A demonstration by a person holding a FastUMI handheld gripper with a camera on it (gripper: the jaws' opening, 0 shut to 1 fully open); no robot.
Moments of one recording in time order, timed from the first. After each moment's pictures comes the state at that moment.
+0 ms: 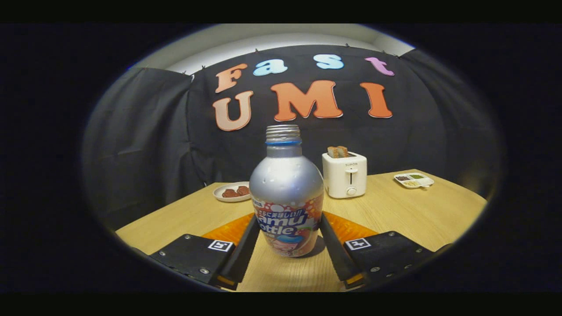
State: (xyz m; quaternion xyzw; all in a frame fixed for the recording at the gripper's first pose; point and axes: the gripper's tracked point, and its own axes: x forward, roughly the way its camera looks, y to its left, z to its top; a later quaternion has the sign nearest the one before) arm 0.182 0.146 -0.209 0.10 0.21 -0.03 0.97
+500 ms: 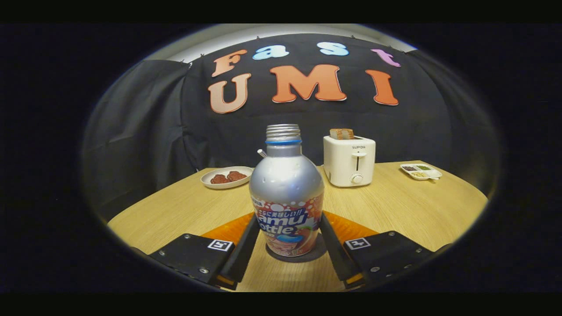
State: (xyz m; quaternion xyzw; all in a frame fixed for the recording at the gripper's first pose) arm 0.200 0.155 -0.256 0.10 0.25 -0.03 0.96
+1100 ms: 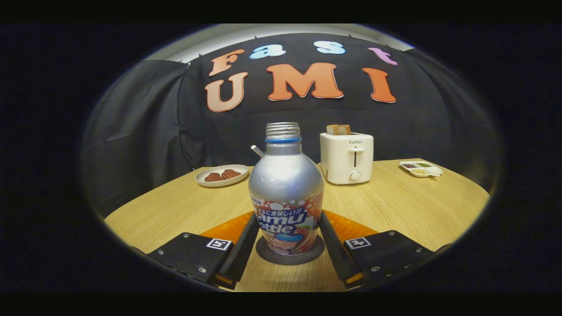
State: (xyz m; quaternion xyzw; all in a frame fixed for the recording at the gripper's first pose) arm 0.201 0.157 -0.277 0.10 0.25 -0.03 0.96
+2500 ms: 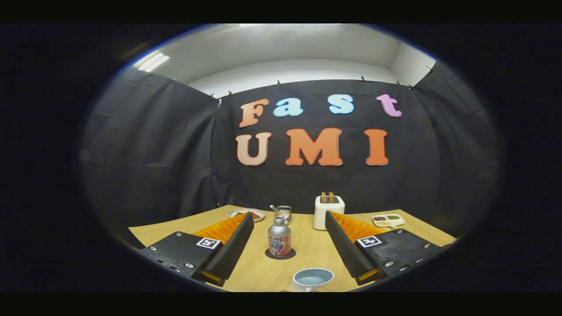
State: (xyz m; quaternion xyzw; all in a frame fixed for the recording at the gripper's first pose) arm 0.065 0.081 -0.023 0.07 0.06 0.00 1.00
